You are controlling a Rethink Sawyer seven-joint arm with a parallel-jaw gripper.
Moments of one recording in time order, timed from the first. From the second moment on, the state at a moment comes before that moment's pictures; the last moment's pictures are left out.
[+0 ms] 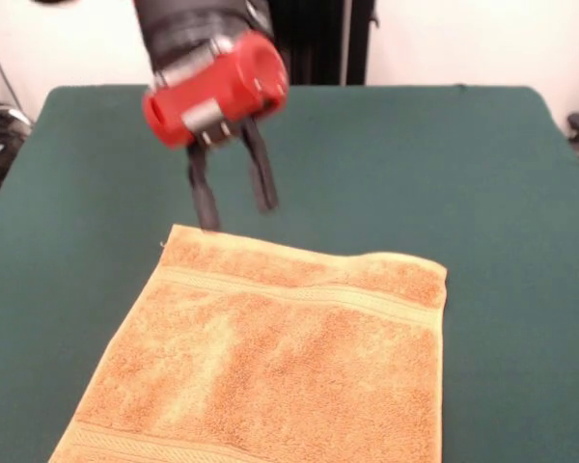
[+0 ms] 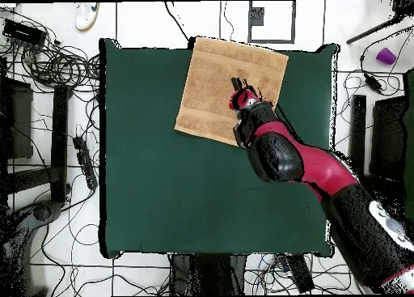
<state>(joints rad) -0.92 -0.54 0.78 1.82 -0.32 -0.12 1.96</state>
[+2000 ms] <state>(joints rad) -1.47 -0.46 0.84 1.96 -0.81 0.61 1.81</state>
